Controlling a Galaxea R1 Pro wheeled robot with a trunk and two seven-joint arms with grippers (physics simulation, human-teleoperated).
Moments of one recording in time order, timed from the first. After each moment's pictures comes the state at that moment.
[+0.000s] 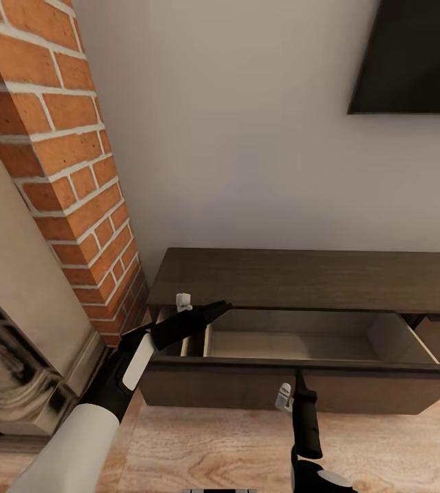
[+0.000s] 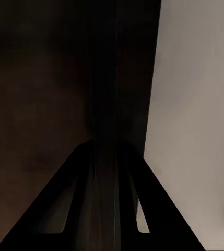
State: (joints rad) left arm -0.70 -0.09 -0.08 -0.94 0.51 0.44 -1.07; right arm -0.51 0.05 0.44 -0.25 0.98 0.24 -1.09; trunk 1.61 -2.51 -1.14
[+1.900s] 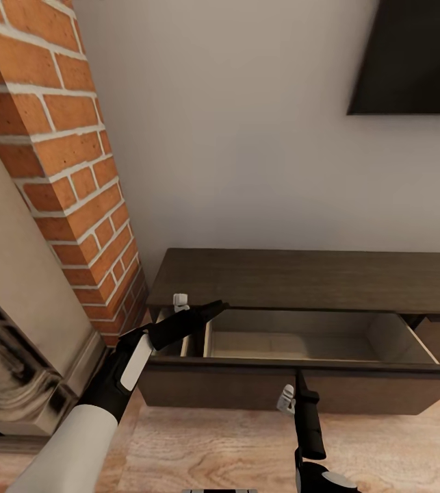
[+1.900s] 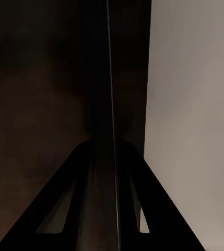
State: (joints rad) left arm -0.69 -0.09 -0.06 -0.94 0.51 0.44 -1.06; right arm -0.51 0.03 0.47 -0.24 0.96 0.16 -1.10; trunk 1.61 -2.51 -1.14
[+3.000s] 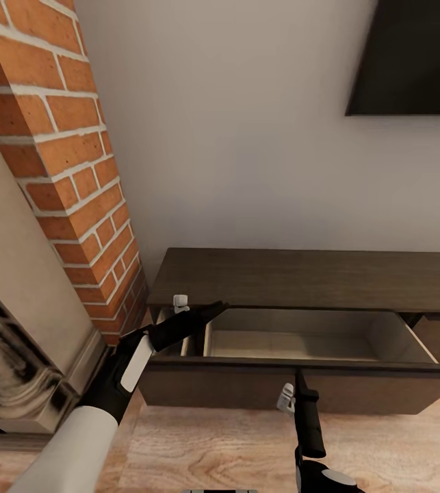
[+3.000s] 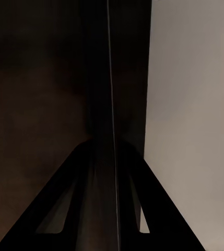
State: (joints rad) left arm -0.69 -0.09 -0.06 -0.93 0.52 0.44 -1.06; right arm -0.52 0.03 0.47 -0.23 0.97 0.16 -1.09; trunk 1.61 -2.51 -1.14
